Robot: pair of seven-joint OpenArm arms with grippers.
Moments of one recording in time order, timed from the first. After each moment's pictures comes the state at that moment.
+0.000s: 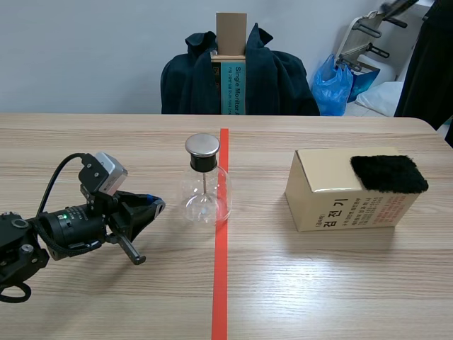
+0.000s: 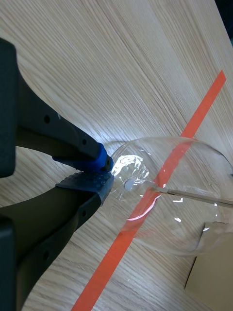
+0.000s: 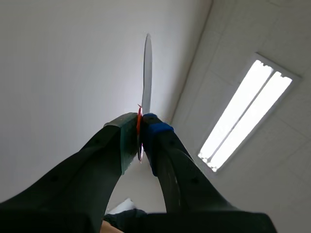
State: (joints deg) left arm -8.8 -21.9 20.5 50.8 2.3 -35.0 -28.2; right arm -5.9 28.9 -3.3 111.9 -48.2 -27.5 26.1
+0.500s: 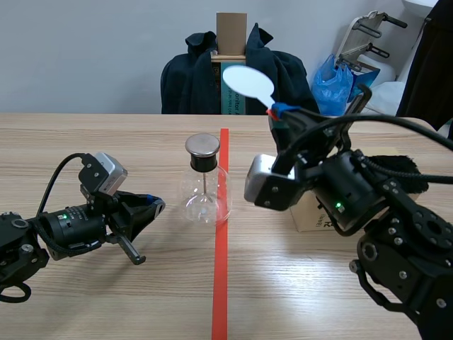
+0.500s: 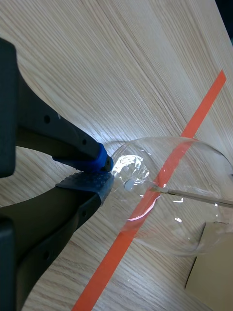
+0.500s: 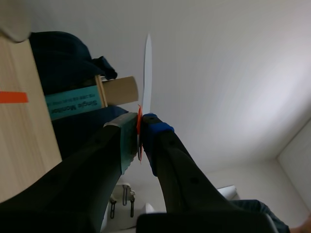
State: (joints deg) left arm -8.8 -21.9 20.5 50.8 2.3 -35.0 -28.2; right arm -5.1 18.1 -19.4 81.2 -61.9 -26.5 24.4
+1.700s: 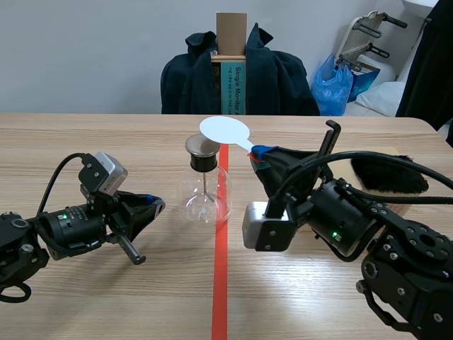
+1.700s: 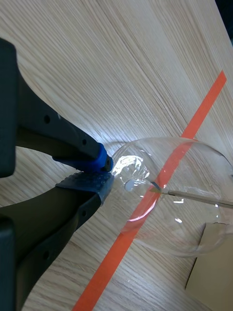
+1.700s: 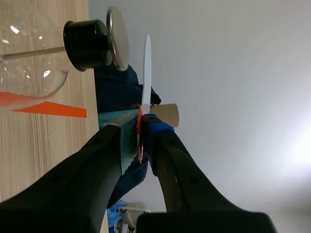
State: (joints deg) left arm -8.8 -21.9 20.5 50.8 2.3 -35.0 -28.2; right arm -5.2 18.4 -19.5 77.2 -65.1 -21.7 33.9
